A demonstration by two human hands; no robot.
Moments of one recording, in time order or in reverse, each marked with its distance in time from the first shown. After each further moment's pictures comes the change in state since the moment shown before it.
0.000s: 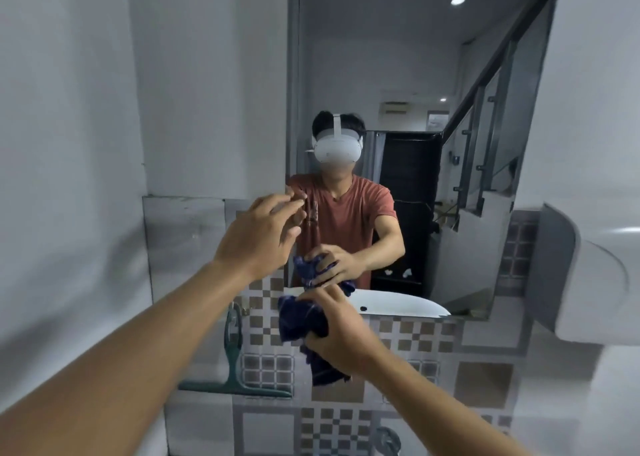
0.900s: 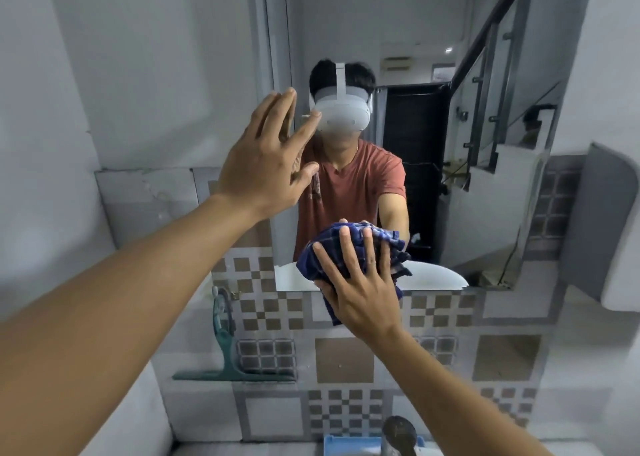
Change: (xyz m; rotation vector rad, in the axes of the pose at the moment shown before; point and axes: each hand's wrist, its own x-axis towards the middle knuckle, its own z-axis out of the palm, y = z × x) left_hand 0.068 -0.005 0.039 0.321 0.207 0.206; right_hand 0.032 0.112 0.041 -0.837 0.521 -0.183
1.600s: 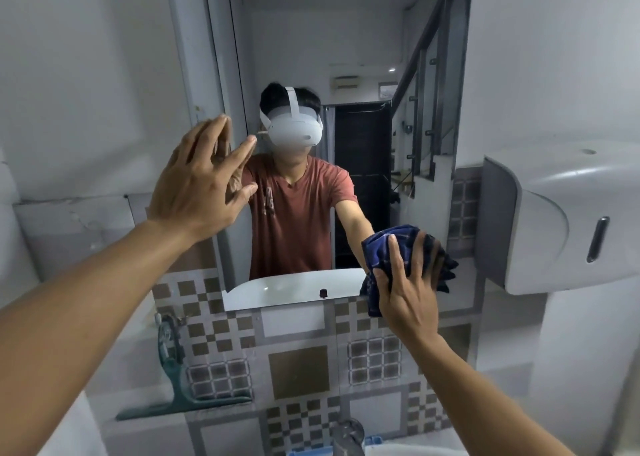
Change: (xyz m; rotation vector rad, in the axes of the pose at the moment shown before) left_hand 0.003 0.004 -0.011 -0.023 -0.023 -0.003; right_hand -0.059 0.123 -0.038 0.062 -0.014 0.528
